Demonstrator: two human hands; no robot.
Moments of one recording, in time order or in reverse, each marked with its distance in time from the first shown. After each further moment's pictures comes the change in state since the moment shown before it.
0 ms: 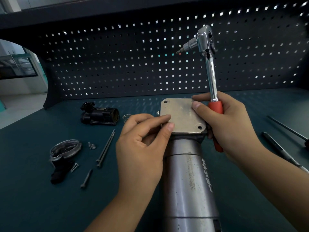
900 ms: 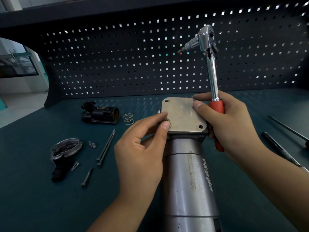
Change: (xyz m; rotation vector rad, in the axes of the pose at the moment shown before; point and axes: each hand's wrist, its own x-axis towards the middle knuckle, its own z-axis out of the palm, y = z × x) left_hand -0.005 -0.004 0.000 -0.043 0.064 0.011; right_hand 0.000 0.000 -0.001 -0.002 0.003 0.006
